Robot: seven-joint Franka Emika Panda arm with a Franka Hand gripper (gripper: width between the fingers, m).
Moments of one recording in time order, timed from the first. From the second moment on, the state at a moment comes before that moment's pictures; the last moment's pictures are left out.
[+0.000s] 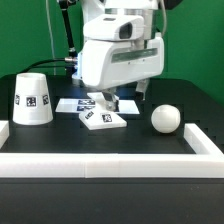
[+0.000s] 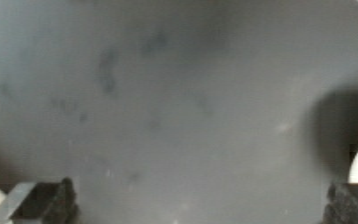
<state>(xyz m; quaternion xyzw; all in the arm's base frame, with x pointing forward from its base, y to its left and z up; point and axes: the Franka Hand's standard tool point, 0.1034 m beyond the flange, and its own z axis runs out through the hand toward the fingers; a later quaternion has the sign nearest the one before) 0.518 0.011 0.078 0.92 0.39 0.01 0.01</state>
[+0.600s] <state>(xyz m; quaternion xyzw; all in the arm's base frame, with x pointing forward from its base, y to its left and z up) 0.469 -0.013 0.085 0.96 0.30 0.01 0.01</state>
